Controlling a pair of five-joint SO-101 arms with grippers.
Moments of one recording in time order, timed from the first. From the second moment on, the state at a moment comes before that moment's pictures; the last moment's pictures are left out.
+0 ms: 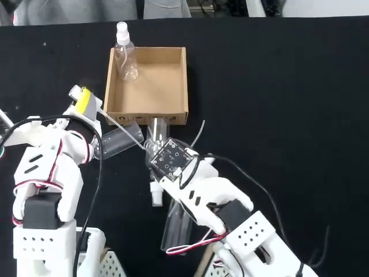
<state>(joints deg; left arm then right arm) -3.1 -72.9 49.1 45.4 43.9 -36.9 -70.2 82.4 28.9 20.8</state>
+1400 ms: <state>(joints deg) 4.0 -72.9 57.5 42.8 44.1 -37.1 -70.2 82.4 28.9 14.5</state>
